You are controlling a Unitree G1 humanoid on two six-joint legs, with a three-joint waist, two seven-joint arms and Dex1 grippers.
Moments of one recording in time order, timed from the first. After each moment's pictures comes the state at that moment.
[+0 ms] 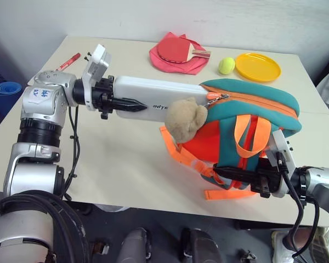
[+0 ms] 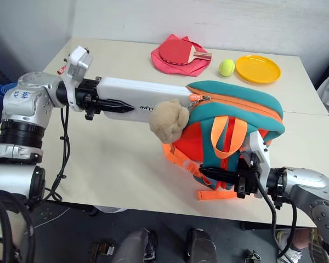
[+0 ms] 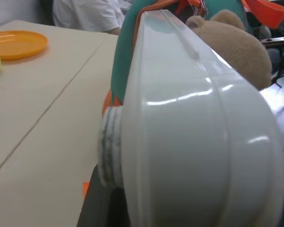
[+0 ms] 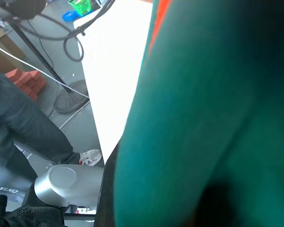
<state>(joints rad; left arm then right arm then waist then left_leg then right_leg) -1.17 0.66 -0.10 0.63 -0.38 0.41 -1.50 -0.04 -0.89 -0.29 -0.58 1.06 0.83 0.85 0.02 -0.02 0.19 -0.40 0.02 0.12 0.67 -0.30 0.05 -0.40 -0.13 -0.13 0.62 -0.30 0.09</state>
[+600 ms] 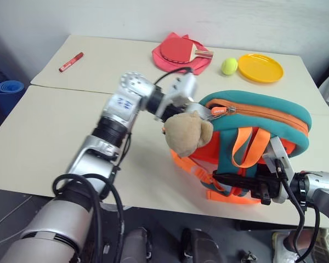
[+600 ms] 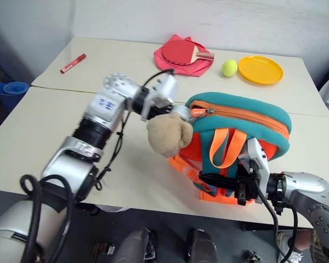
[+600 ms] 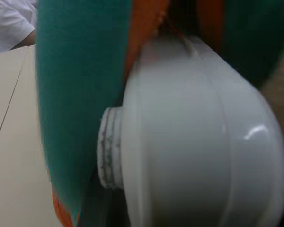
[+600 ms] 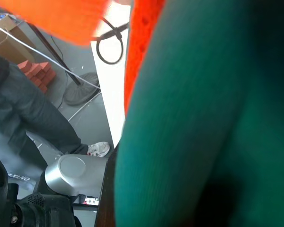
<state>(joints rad) -1.25 0.17 -0.29 0.69 -0.16 0.14 -1.41 0.00 -0.89 -0.28 -0.59 1.02 0.80 0.90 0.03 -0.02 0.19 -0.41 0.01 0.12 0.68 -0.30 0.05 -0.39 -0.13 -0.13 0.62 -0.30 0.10</state>
